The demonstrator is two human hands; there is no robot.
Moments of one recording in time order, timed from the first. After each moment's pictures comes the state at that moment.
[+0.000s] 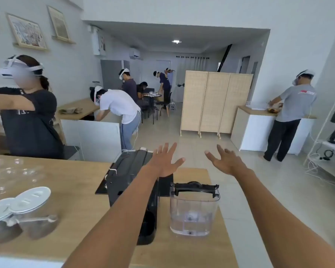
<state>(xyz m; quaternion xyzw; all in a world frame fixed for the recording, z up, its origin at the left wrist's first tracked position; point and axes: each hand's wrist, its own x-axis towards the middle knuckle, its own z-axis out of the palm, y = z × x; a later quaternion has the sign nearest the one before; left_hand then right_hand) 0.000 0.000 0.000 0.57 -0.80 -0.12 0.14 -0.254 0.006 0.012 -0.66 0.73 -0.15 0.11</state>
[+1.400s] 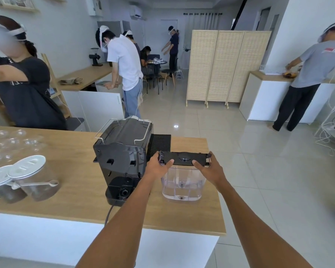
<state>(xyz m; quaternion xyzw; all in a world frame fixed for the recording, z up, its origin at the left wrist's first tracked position) -0.041 0.021 -0.138 0.67 -0.55 -0.39 0.33 -0.266 0.035 -0.138 -0.55 0.65 -0.37 0.37</state>
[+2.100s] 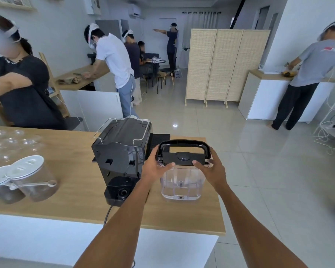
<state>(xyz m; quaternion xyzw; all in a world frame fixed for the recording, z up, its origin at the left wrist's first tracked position) -0.039 0.037 -0.134 0.63 -0.58 -0.33 0.38 -0.266 0.045 -0.142 -0.57 0.61 -0.47 0.30</state>
